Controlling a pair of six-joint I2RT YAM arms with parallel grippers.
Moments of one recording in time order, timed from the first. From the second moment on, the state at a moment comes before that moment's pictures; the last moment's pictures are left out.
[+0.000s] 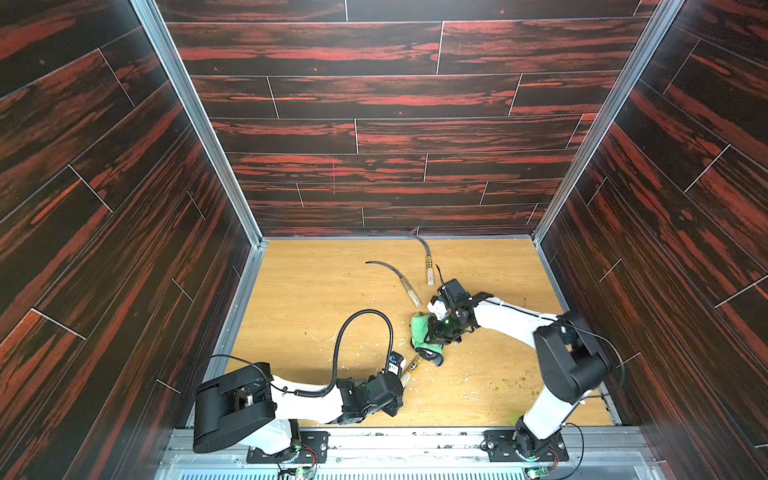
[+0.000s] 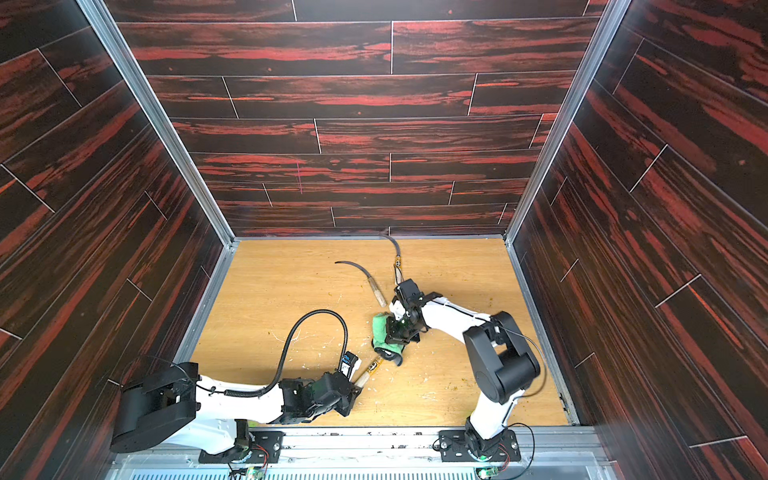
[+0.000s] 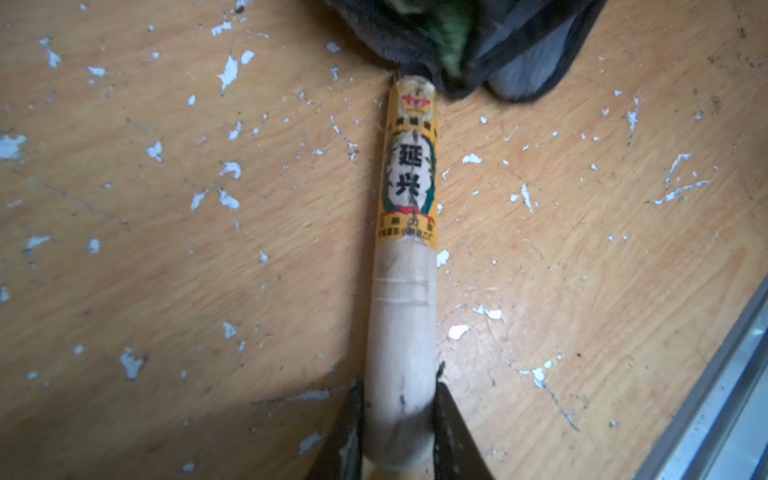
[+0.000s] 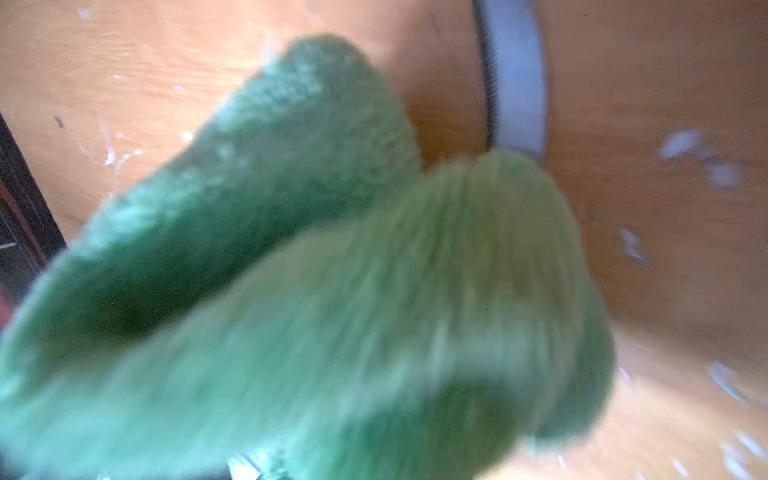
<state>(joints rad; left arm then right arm) -1.21 1.42 0.43 0.11 -0.20 -0.64 0.55 1.70 1.07 -0.65 -0.42 0.46</state>
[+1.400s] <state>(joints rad) -1.20 1.44 0.44 0.10 -0.25 -0.65 0.68 1.80 0.93 -0.48 -0.79 0.54</state>
